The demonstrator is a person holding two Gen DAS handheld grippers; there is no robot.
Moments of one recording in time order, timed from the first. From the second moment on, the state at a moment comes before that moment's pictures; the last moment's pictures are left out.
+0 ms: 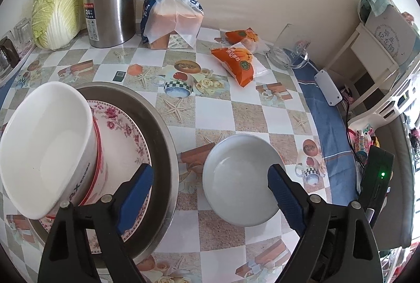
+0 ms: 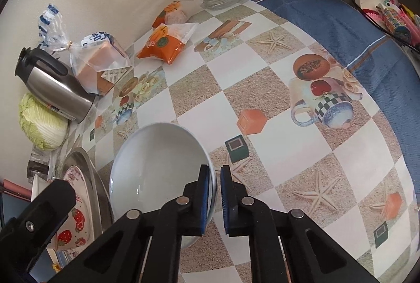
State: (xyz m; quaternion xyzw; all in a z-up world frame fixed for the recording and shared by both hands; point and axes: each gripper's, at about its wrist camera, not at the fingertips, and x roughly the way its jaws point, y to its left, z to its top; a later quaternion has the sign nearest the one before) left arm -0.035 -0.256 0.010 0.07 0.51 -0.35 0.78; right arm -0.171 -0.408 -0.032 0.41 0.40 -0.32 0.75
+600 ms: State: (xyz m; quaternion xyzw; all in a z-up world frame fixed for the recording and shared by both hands) left arm -0.044 -0.288 -0.042 0.11 0.55 -0.36 0.74; right arm -0.190 -0.422 -0.035 0.43 0.39 -0.34 0.74
